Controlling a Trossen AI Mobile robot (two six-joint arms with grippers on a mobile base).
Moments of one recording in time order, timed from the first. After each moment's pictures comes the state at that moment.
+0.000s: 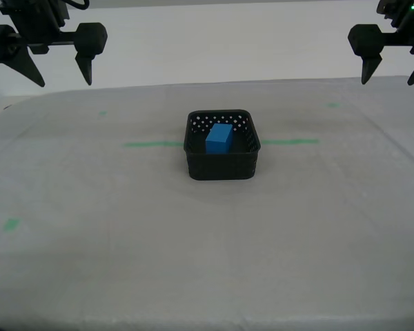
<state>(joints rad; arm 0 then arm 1) 0.05 1.74 1.25 -0.65 0.02 0.11 -0.12 1.66 1.22 -0.73 -0.09 -0.19</state>
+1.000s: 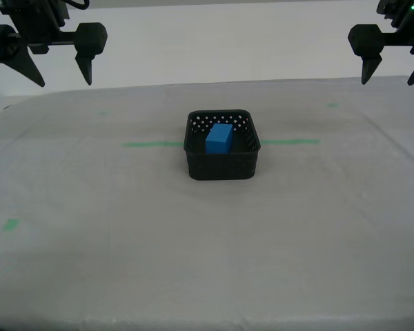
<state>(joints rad) 0.05 1.74 1.25 -0.65 0.02 0.11 -0.12 1.66 1.22 -0.73 -0.09 -0.19</state>
